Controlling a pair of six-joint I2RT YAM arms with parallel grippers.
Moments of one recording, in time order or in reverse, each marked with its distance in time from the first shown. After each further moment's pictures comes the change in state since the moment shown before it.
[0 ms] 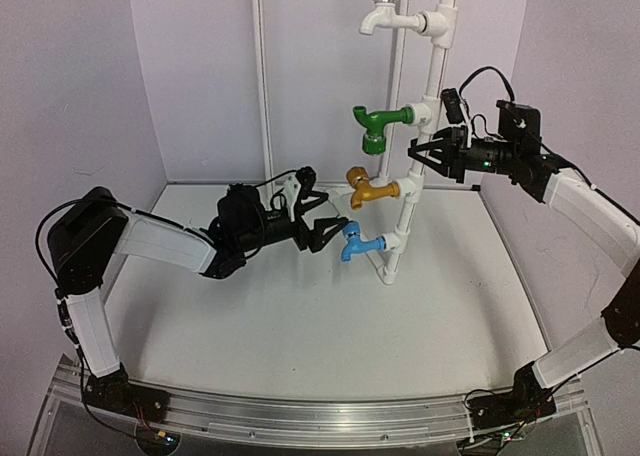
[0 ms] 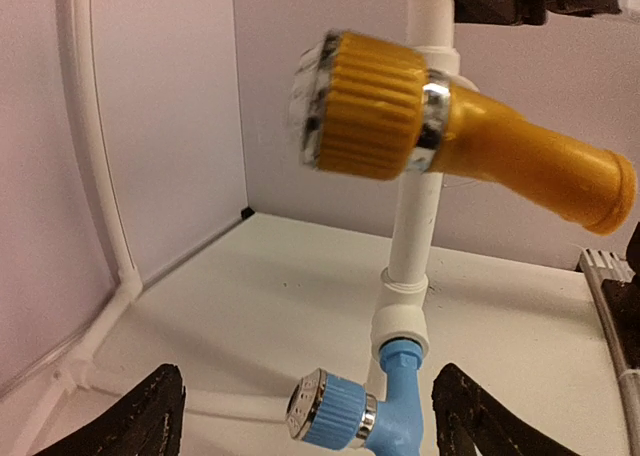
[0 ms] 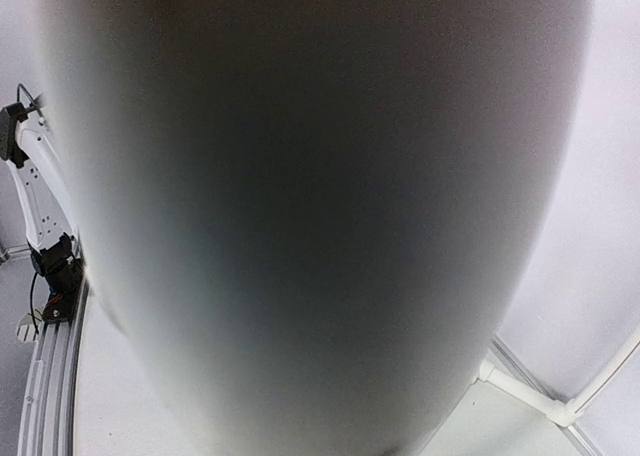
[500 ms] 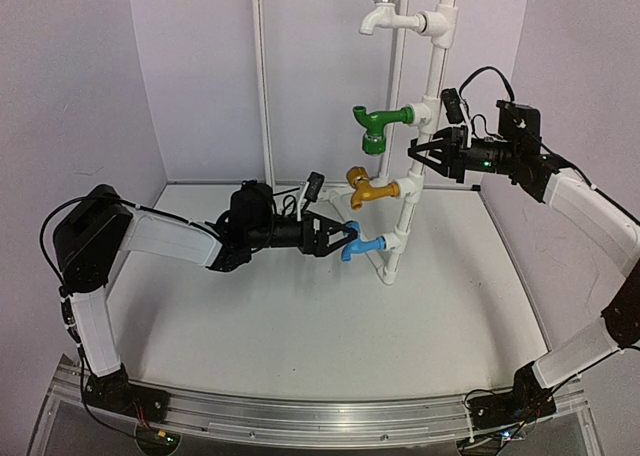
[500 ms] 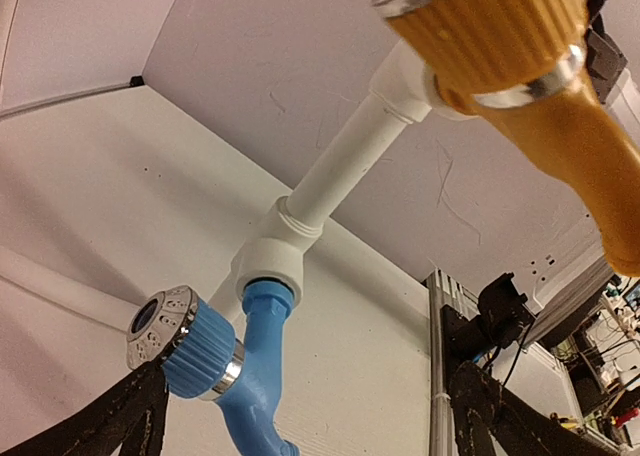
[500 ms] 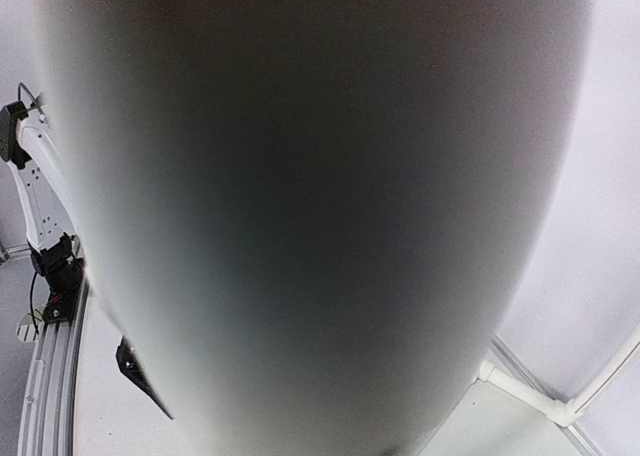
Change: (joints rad) left arm 0.003 0.026 0.069 -0.189 0.232 -0.487; right arm 0.000 0.000 0.000 0.000 0.000 0.000
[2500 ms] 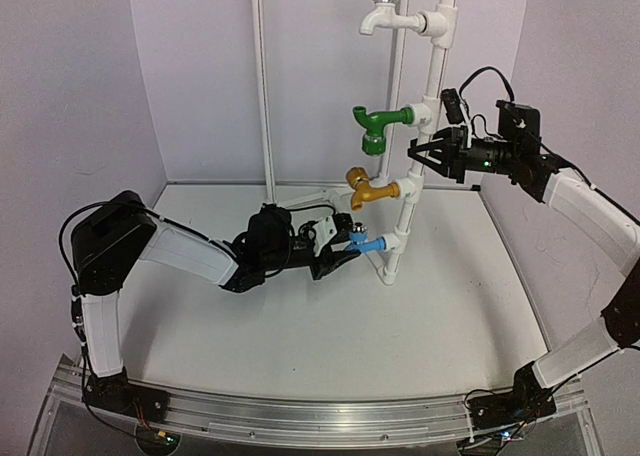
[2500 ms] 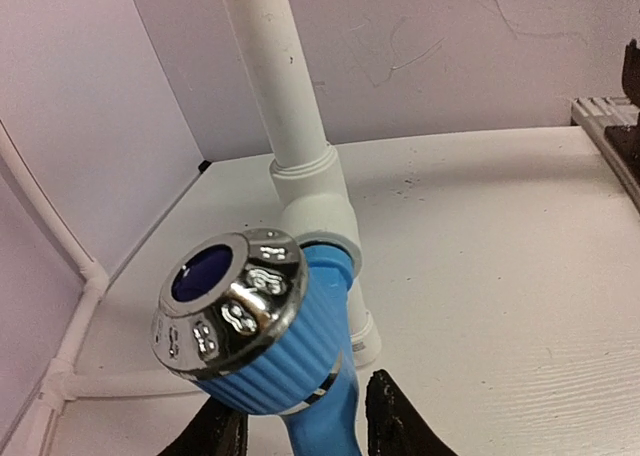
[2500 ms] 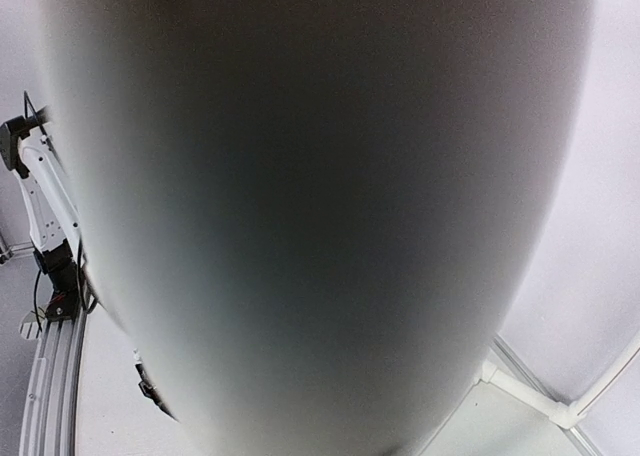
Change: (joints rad) left arm -0.101 0.093 -0.016 0.069 -0.241 0.854; right arm 0.000 0.003 0.000 0.002 -0.012 -0.003
